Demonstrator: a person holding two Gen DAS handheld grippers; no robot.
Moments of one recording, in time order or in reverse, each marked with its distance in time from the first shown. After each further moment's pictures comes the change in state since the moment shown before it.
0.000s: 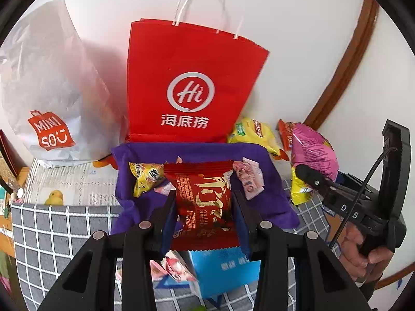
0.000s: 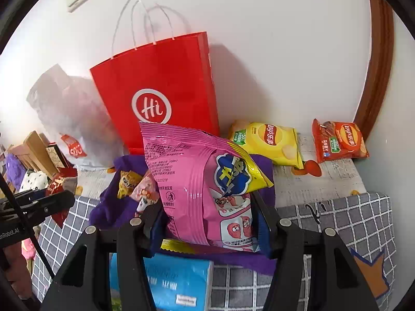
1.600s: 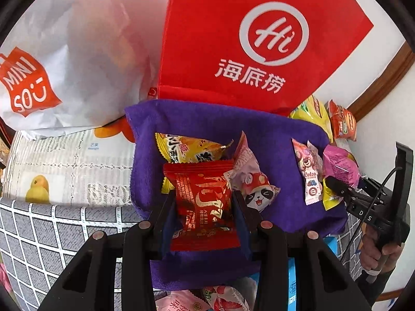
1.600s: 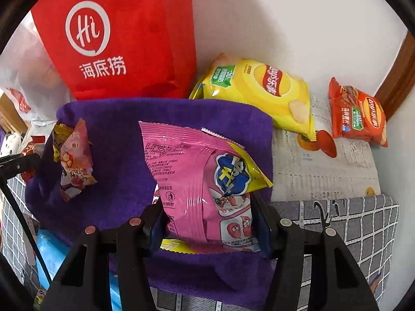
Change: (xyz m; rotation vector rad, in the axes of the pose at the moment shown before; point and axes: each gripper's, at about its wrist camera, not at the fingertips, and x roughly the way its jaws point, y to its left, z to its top) left arm 0.114 0.070 0.005 -0.103 0.227 0.063; right arm 0.130 -0.035 -0.012 -0.097 0.286 -0.081
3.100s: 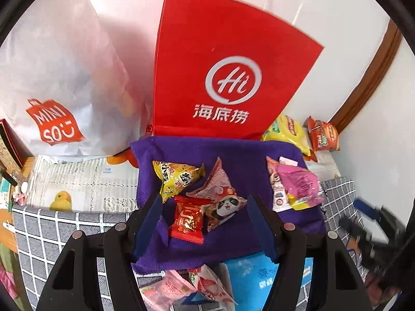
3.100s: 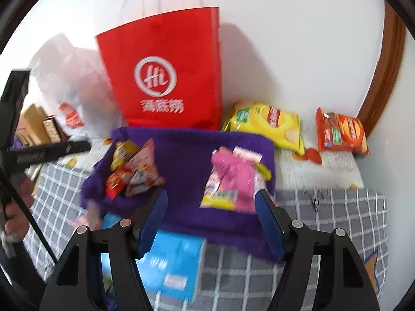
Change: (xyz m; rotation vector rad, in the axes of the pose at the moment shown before) left arm -0.084 -0.023 -0.005 0.049 -0.146 -0.003; right arm -0.125 0.039 -0.048 0.012 -0.189 0.062
